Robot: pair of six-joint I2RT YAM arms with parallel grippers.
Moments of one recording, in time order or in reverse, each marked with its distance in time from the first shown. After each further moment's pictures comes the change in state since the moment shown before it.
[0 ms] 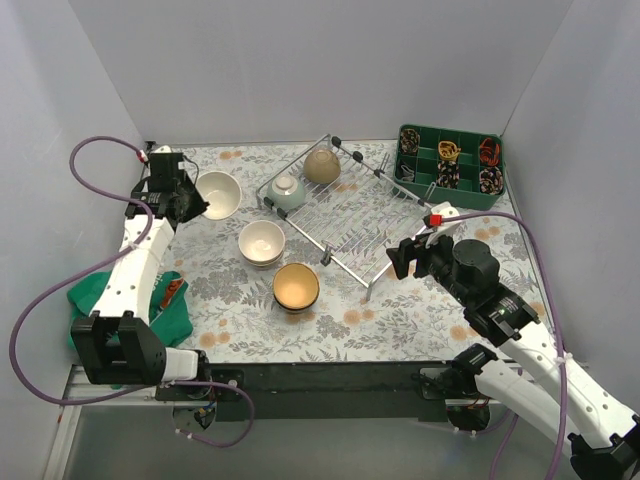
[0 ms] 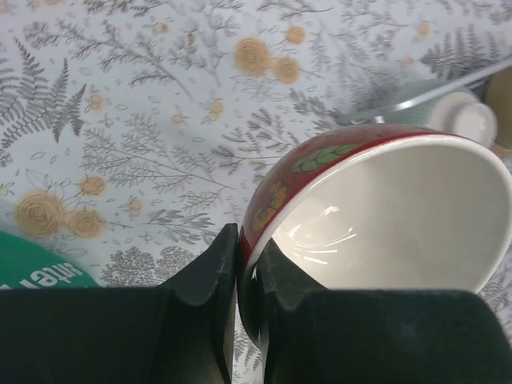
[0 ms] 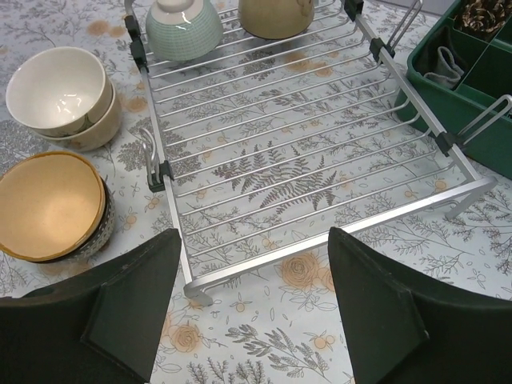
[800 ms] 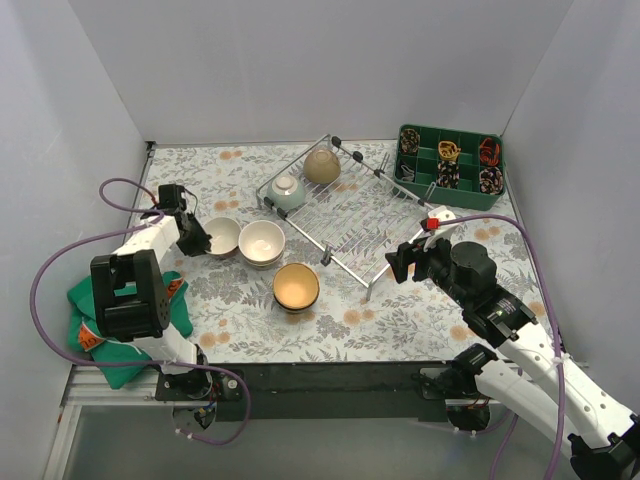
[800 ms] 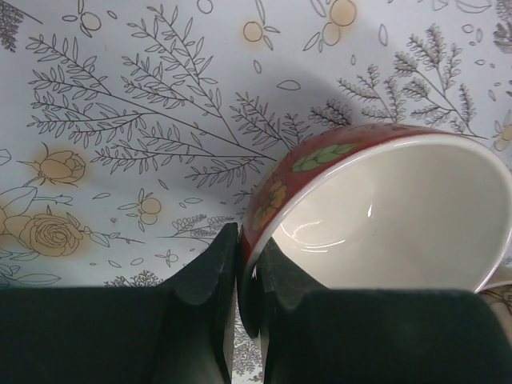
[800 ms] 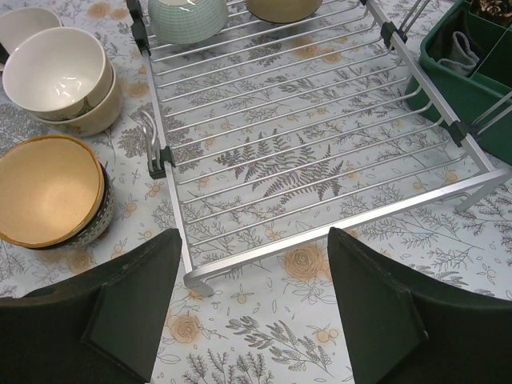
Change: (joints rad) left arm 0.194 0.285 -0.270 0.192 0.191 0.014; right arm 0.000 -0.010 -0.032 0.002 -0.022 -0.004
